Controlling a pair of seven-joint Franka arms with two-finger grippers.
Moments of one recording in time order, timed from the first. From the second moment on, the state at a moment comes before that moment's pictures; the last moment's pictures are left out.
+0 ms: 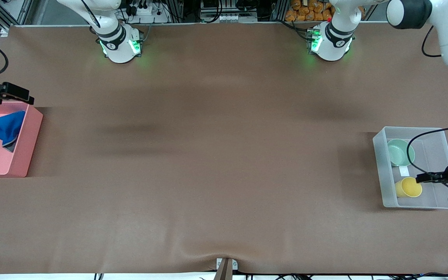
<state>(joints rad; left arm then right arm) 0.08 0.68 0.26 -1.35 -0.12 1.97 0.36 -0.13 0.02 0.02 -1.56 0.02 1.43 -0.05</state>
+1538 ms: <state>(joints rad) -0.10 -0.07 0.21 -1.69 -0.02 1.60 0.15 -0.09 -0.04 0.02 -1.53 0.02 1.41 0.07</state>
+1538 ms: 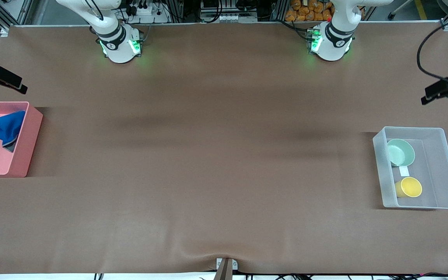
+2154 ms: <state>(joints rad) -0.10 0.00 0.16 -1.60 -0.02 1.64 0.19 -0.05 -0.04 0.01 -1.53 0.02 1.41 0.07</state>
